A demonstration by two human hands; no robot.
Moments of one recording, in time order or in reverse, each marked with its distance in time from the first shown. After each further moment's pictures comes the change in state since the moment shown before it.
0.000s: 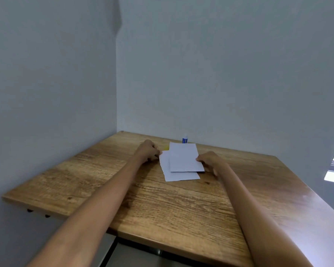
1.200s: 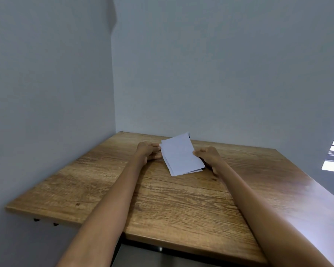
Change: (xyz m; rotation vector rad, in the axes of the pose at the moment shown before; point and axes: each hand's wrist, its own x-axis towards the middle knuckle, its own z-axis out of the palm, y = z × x) left_hand 0.009 -0.020 -0.003 -0.697 -0.081 -0.105; right_hand 0.004 0.011 0.019 0.023 0.069 -0.228
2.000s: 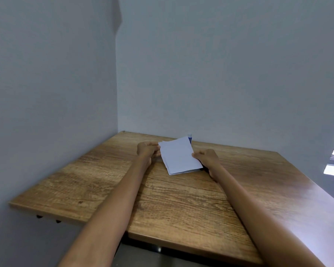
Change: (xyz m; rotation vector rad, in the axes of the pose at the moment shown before) left_hand 0.003 -0.005 0.003 -0.127 0.215 0.086; right_hand -0.007 -0.004 0.017 -0.051 0.068 -0.039
